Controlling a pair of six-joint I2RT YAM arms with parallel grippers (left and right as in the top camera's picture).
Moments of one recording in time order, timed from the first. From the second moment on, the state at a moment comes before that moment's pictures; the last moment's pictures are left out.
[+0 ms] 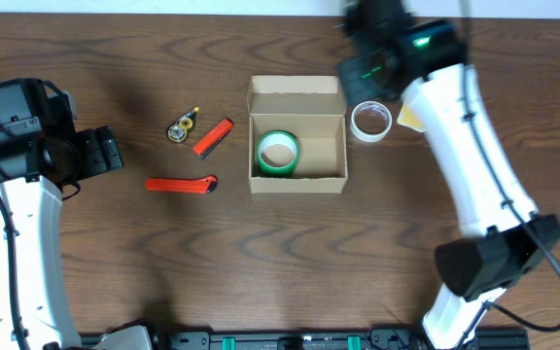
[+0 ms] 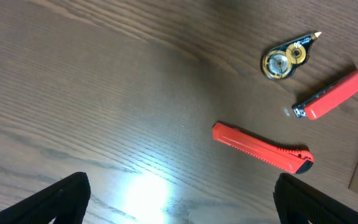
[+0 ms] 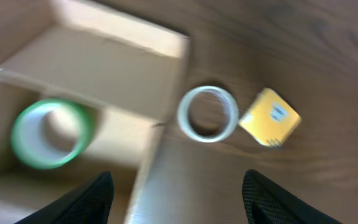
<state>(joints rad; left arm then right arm) 0.28 1.37 1.30 -1.05 0.02 -0.04 0.30 1.92 2.07 -1.27 0.13 0.04</state>
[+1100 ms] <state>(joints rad) 0.28 1.38 1.30 -1.04 0.04 -0.04 0.05 2.28 1.83 -1.03 0.00 0.20</state>
